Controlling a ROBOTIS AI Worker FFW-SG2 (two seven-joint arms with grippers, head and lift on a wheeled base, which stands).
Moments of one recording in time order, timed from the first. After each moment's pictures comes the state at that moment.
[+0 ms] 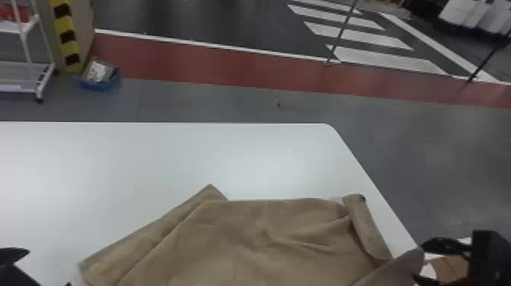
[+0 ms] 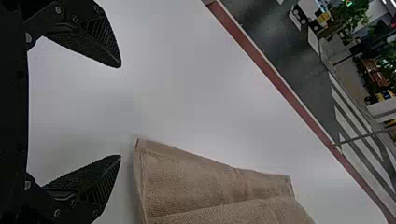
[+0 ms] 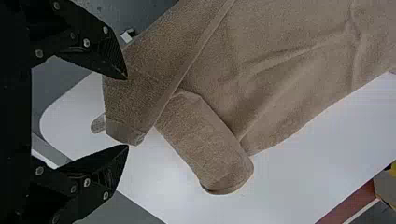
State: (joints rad) left arm 0.63 0.14 -0.10 -2.33 -0.71 0.54 -0.55; right arm 0.49 -0.32 -0.88 -1.88 0.55 -0.05 1.36
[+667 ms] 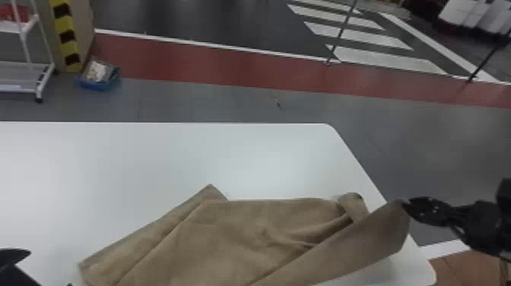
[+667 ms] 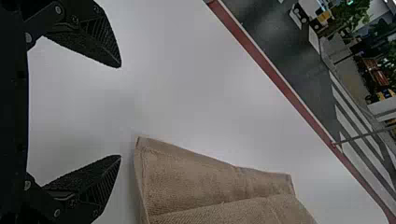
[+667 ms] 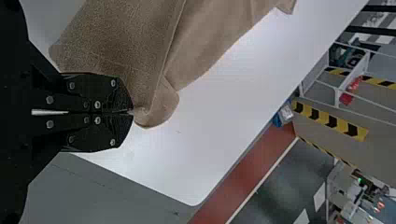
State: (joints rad) left arm 0.64 0.14 -0.10 -2.33 -0.71 0.54 -0.55; right arm 0.27 -0.36 -0.87 -1.83 0.33 0.09 1.36
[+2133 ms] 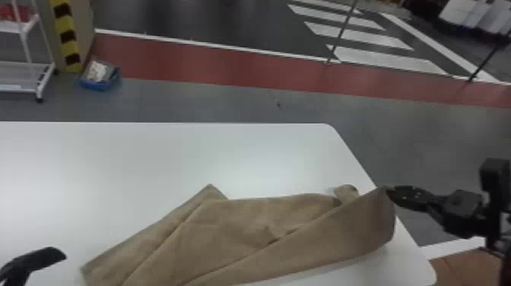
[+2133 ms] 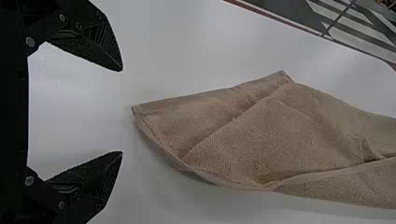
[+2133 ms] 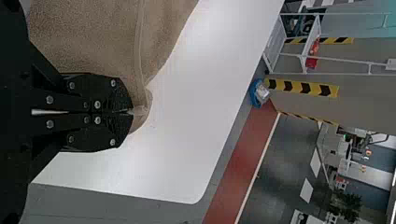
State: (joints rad) left arm 0.59 0.39 -0.19 -2.34 -0.98 0.38 -0.82; right arm 0.12 -0.31 -0.82 -1.81 0.35 0.37 1.36
